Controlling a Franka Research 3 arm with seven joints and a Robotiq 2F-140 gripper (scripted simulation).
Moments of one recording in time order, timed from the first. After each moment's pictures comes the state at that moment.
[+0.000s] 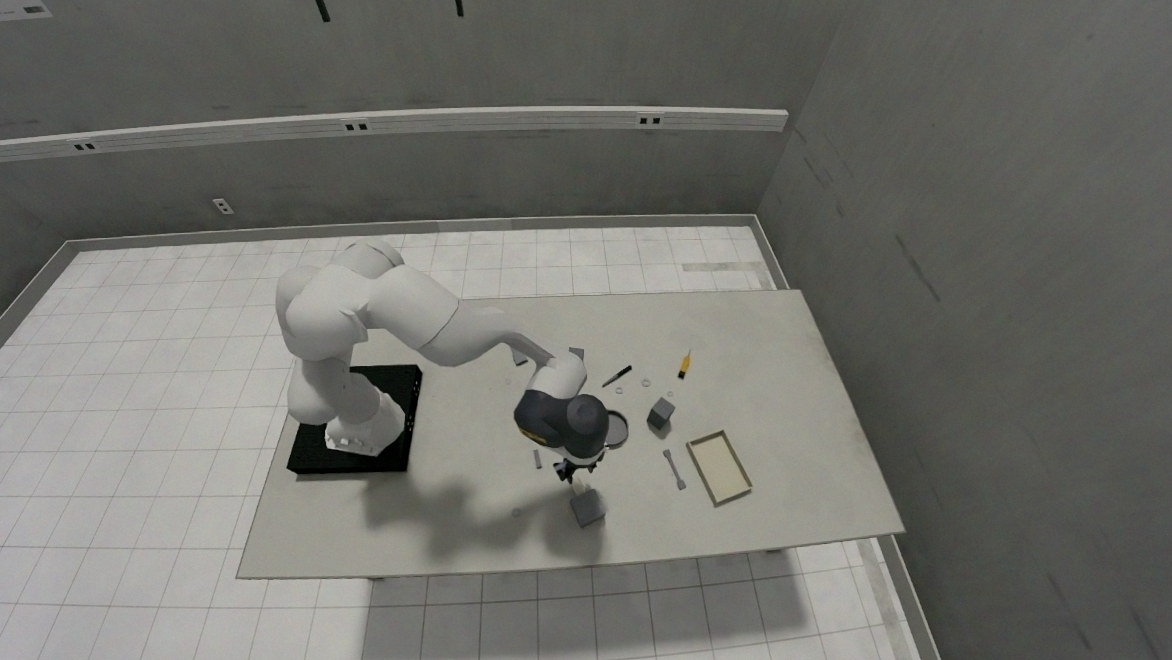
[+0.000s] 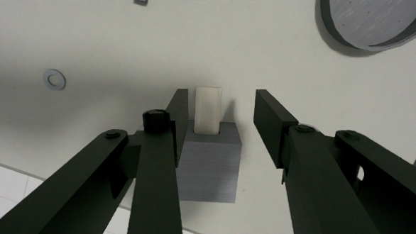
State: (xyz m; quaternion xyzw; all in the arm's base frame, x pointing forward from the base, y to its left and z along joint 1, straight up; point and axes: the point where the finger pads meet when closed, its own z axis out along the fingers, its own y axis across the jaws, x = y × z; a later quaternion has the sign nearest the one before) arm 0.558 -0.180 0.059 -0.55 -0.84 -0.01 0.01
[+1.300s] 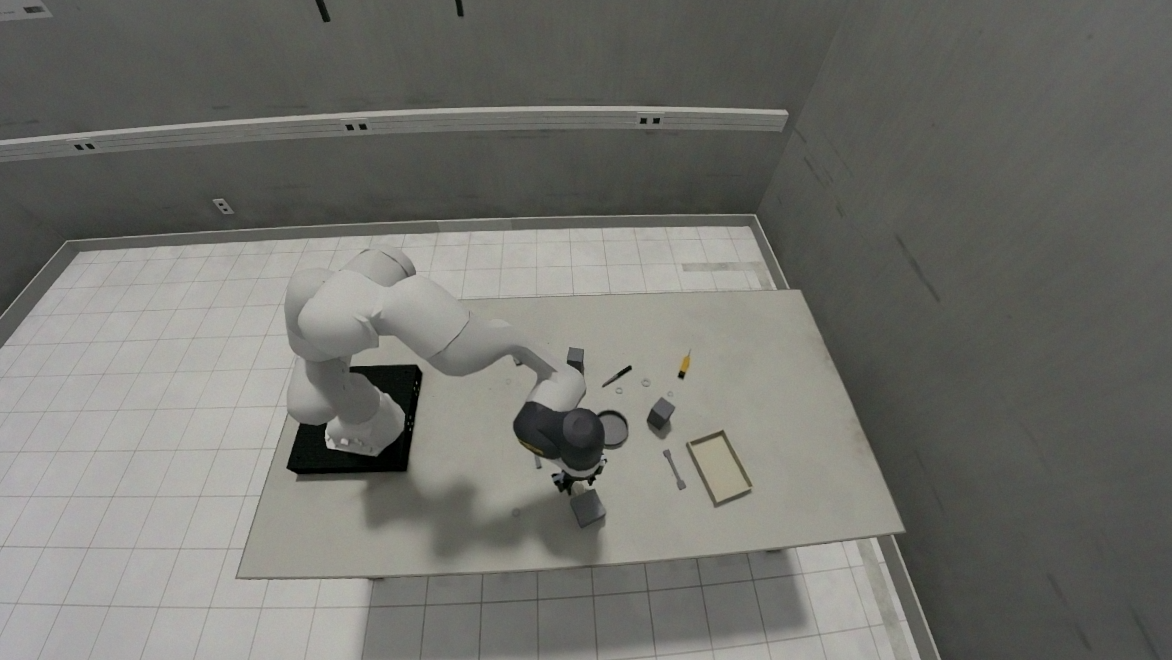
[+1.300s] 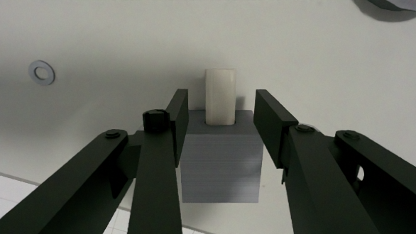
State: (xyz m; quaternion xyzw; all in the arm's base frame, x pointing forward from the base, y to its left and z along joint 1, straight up) arm 0.555 -0.204 0.030 -0.57 -0.82 0.00 0.00
